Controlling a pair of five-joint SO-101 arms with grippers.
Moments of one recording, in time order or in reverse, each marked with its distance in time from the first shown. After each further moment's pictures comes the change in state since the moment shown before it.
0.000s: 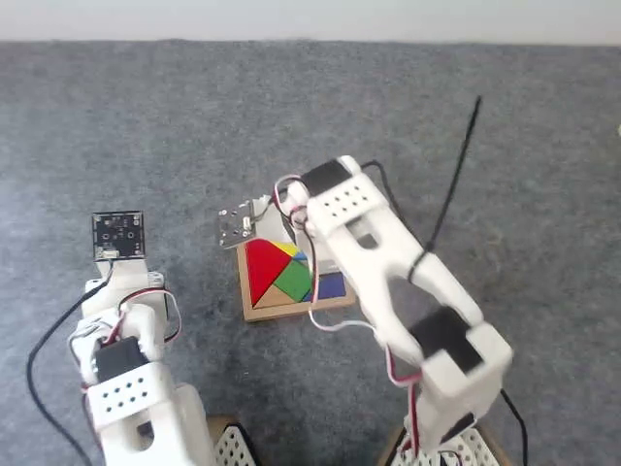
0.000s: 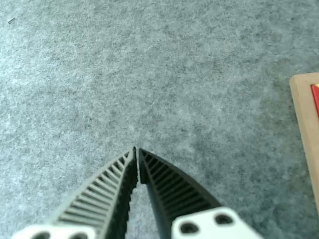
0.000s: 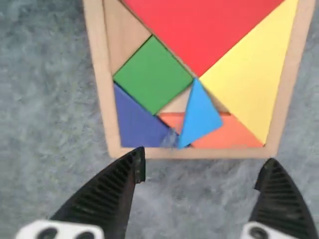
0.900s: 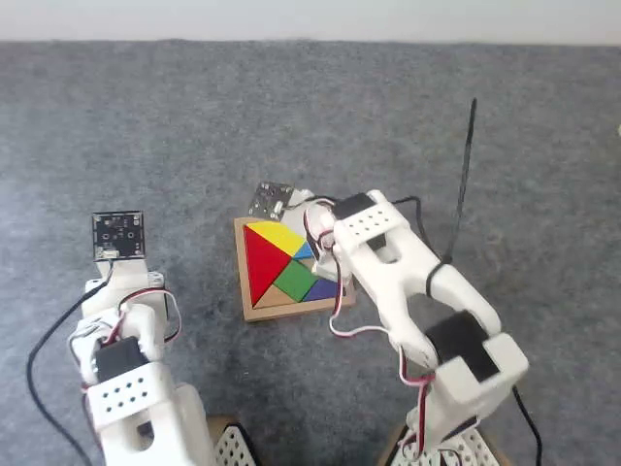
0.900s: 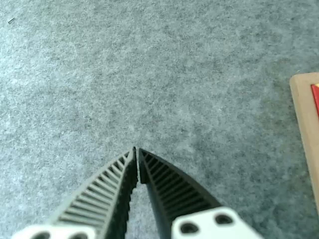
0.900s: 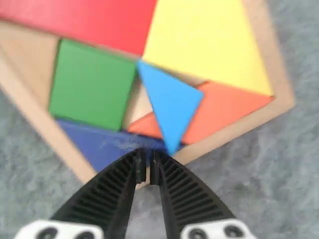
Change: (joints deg) left arm 0.0 0.0 0.0 0.0 0.0; right arm 4.7 -1.3 18.5 -24.4 -23.9
